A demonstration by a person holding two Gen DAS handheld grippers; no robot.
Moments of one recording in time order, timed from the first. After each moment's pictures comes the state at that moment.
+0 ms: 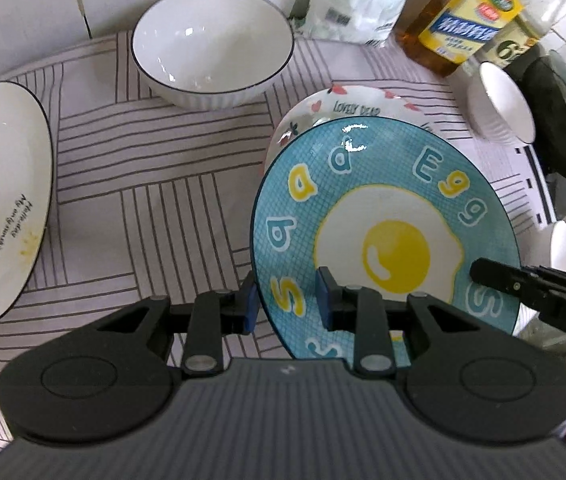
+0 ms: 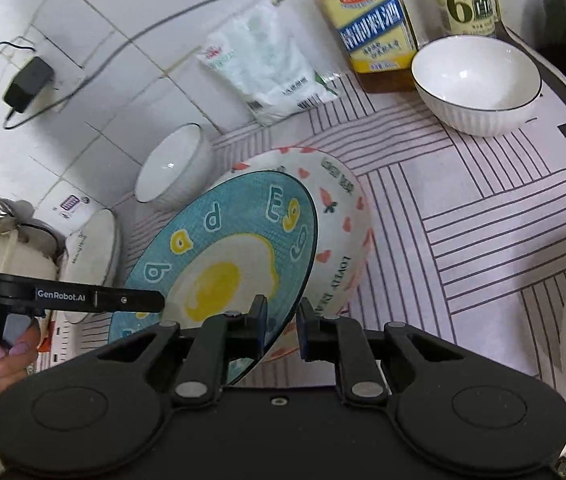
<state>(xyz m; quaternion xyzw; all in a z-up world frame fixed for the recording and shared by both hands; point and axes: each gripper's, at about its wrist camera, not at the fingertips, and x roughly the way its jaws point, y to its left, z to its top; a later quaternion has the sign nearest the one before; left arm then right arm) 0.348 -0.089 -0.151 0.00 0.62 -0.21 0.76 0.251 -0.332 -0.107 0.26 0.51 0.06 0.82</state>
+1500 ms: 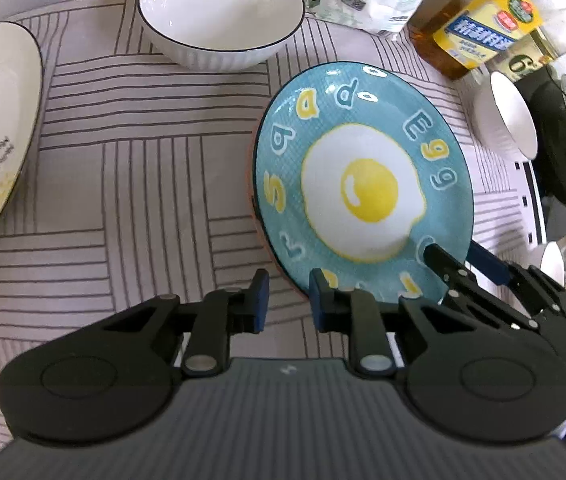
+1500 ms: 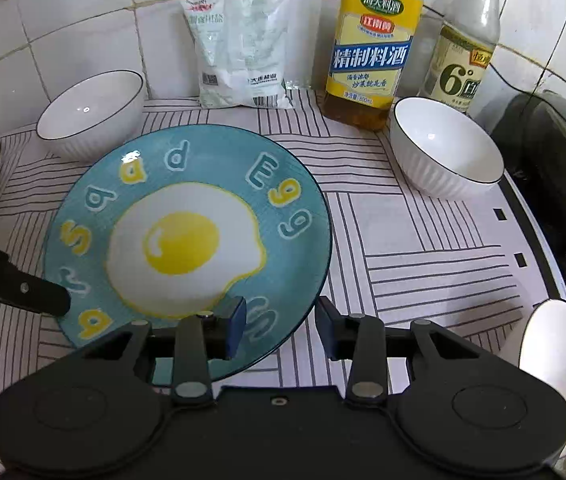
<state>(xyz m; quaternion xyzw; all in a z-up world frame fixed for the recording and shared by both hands) 0.333 -0.085 -0.158 -0.06 0.64 -0.18 0.75 0.272 -0.266 -0.115 0.01 0.52 -0.09 0.85</state>
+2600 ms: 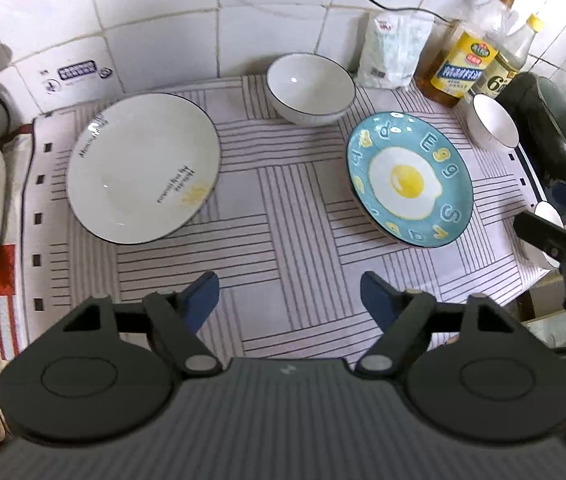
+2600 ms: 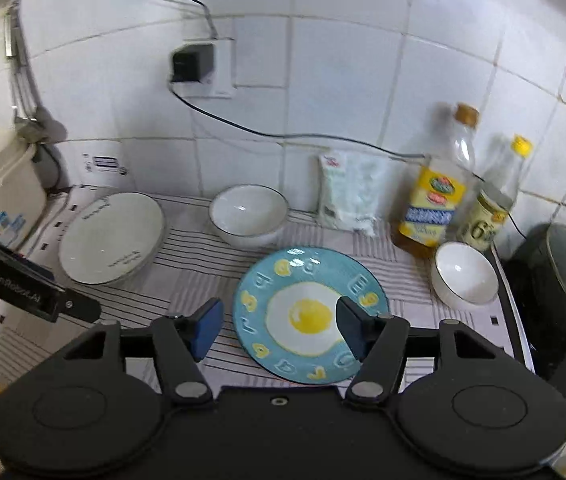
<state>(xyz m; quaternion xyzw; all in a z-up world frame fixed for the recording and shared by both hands) 0.254 0.034 -0.028 0.02 0.56 -0.16 0.81 0.207 -0.181 0.049 -0.03 0.43 0.03 0.90</state>
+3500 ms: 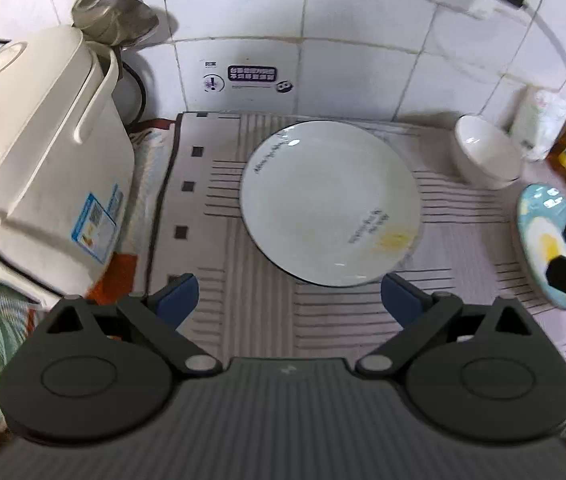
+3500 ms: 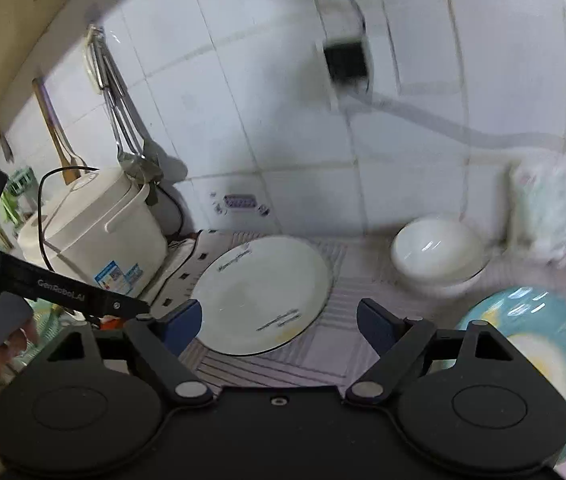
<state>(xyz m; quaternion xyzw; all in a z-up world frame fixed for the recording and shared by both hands) 0.301 0.183 -0.072 0.00 0.50 -0.04 0.86 0.280 -0.094 -0.031 0.10 0.38 0.20 0.90</state>
